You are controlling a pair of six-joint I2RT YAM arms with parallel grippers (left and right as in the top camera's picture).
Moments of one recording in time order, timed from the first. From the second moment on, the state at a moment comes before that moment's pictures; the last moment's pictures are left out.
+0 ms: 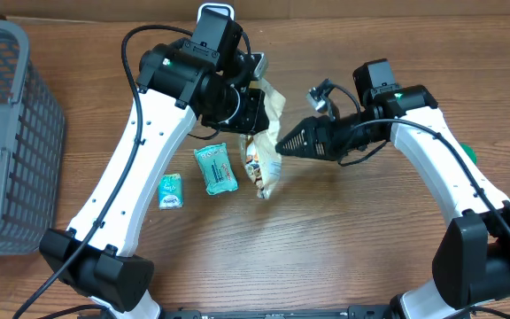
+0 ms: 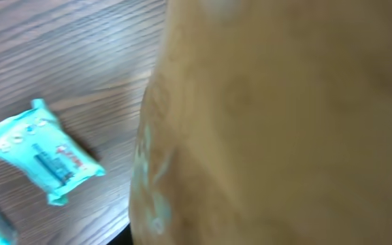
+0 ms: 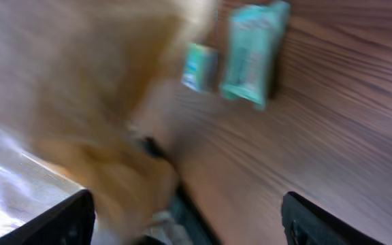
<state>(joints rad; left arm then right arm) -0.43 1.81 1.95 -1.34 0.38 -0.24 0.21 1.74 1.37 -1.03 -0.98 -0.01</state>
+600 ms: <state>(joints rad) -0.57 1.87 1.81 -1.47 -0.01 -0.56 0.21 1.74 1.37 -1.15 -0.48 0.10</state>
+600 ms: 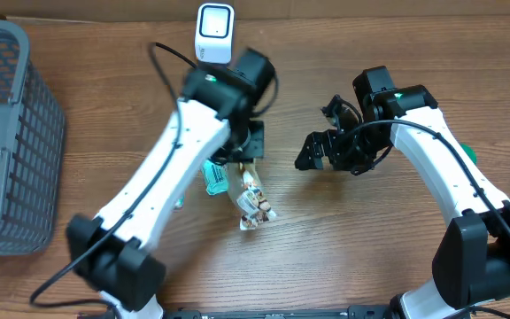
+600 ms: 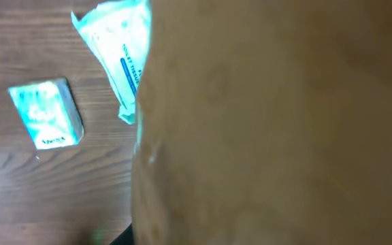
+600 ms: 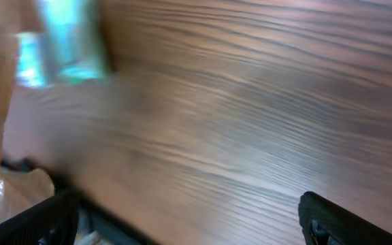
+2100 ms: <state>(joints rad) -0.43 2.18 2.24 -1.67 -0.02 -0.43 0.41 1.74 1.24 -0.83 -0.47 0.37</state>
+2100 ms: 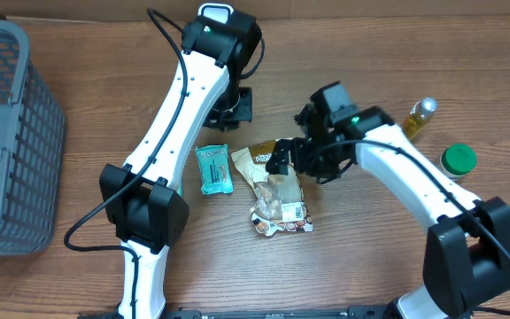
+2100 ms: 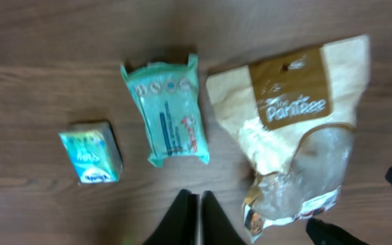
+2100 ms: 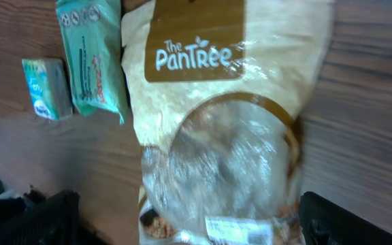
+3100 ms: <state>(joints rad) -0.45 2.18 1.68 -1.16 0.30 -0.22 0.43 1.74 1.05 -0.69 -0.48 0.61</state>
